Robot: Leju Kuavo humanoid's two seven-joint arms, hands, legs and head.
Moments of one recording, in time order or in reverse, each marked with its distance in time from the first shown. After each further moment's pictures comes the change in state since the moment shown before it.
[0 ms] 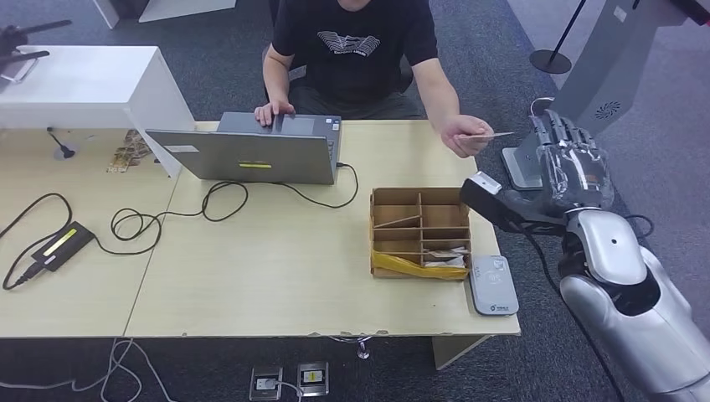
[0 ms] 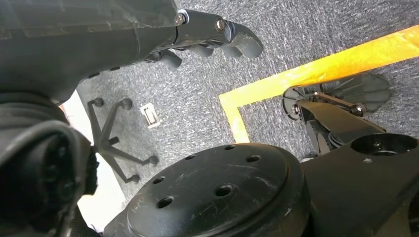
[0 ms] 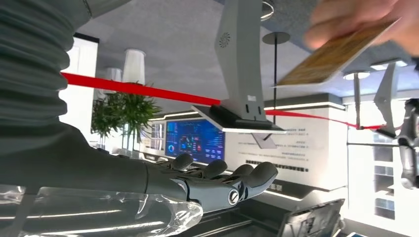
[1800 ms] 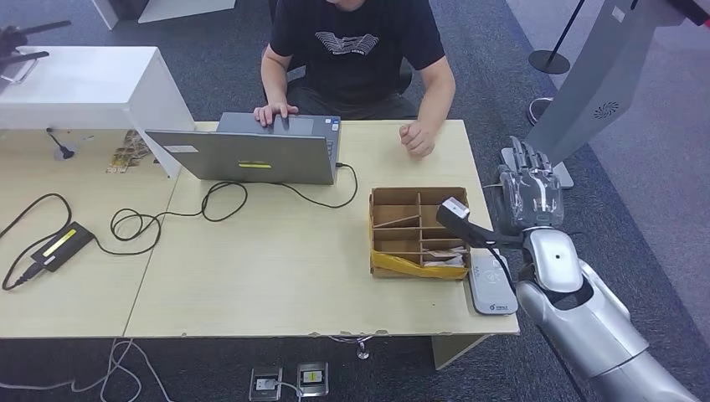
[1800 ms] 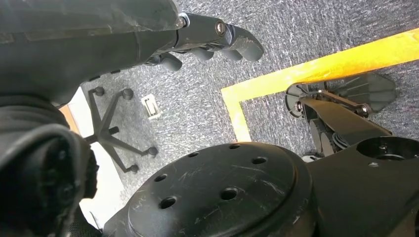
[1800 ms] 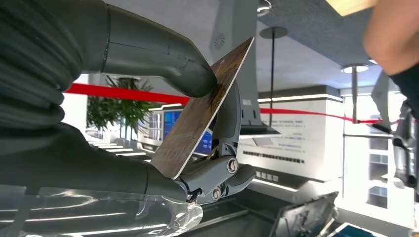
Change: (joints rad) left arm 0.010 -0.007 -0.004 0.000 0.062 0.000 0.000; right arm 0.027 0.116 0.073 0.373 0.156 -0.330 -0.111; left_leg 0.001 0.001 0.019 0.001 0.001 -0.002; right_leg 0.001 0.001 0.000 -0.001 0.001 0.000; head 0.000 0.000
